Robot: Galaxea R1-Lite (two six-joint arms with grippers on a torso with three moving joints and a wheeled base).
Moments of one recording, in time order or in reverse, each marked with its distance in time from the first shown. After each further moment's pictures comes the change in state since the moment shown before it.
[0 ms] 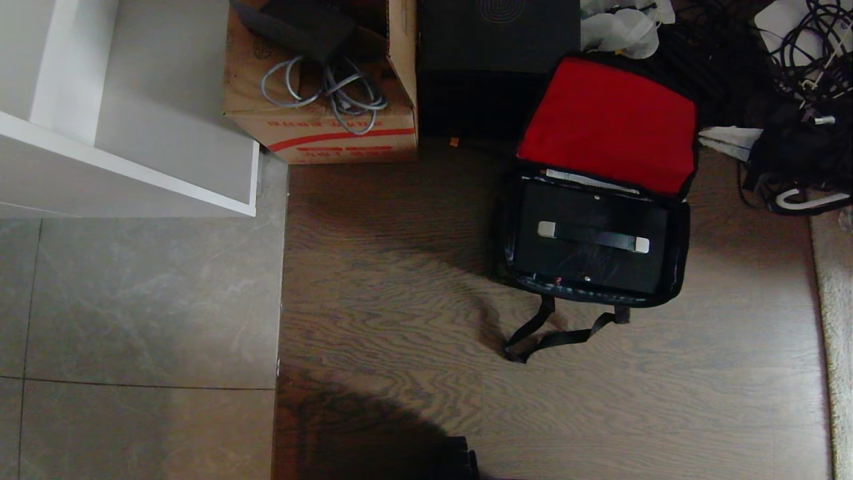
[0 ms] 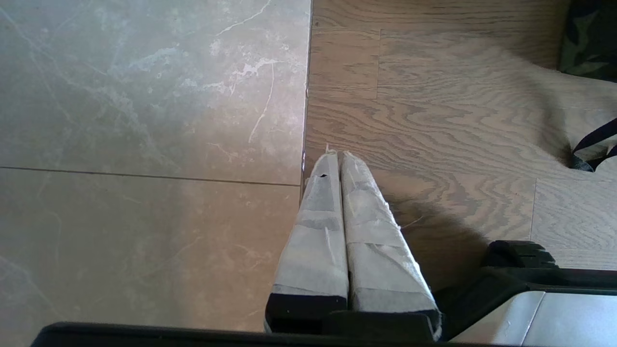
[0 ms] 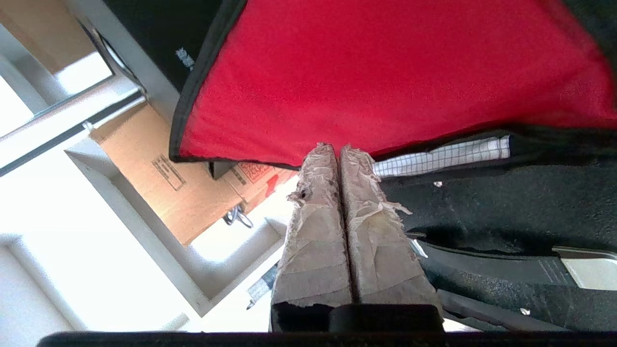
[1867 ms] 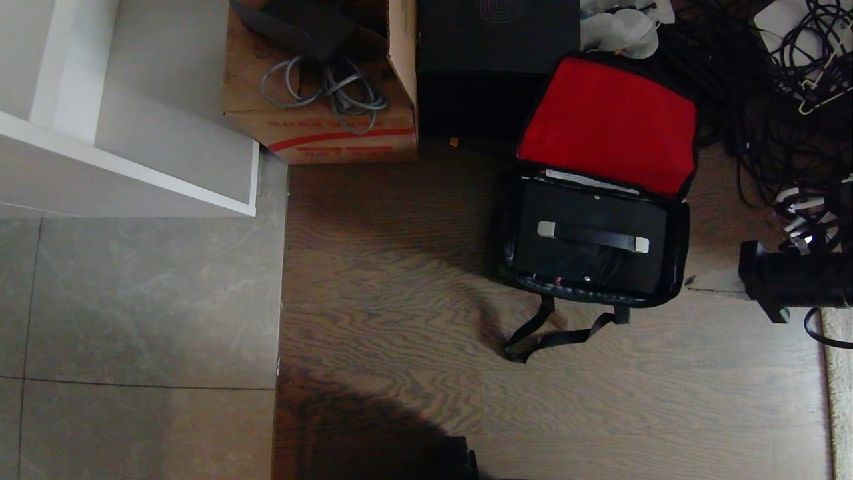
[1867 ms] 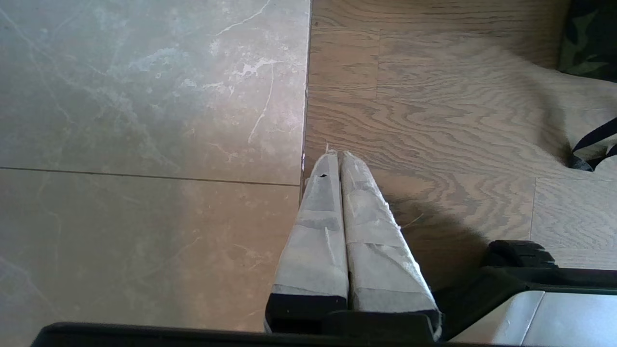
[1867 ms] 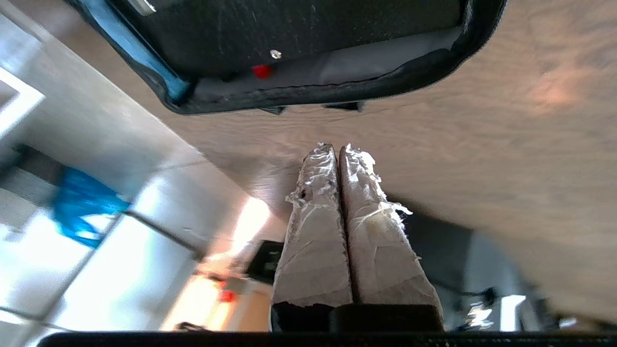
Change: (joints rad) left arm 0.000 0.000 0.000 0.000 0.000 0.000; right arm 0.061 -0.257 0.437 0.686 -0.184 -0.927
